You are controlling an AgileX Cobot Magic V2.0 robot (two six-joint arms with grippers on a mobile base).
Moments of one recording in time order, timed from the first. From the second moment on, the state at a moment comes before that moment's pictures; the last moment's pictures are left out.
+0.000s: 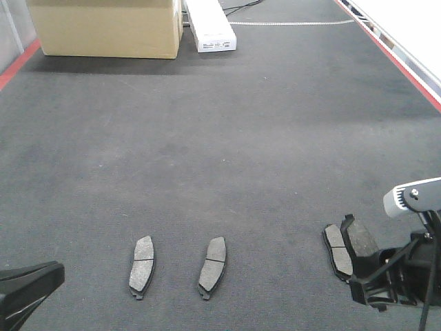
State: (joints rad) left arm -0.78 0.56 -0.43 0.42 0.41 -0.65; right arm 0.35 0.93 -0.61 0.07 0.60 0.04
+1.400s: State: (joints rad) left arm -0.78 0.56 -0.43 0.42 0.40 -0.65; right arm 0.35 1.74 -0.89 0.47 0.41 -0.14
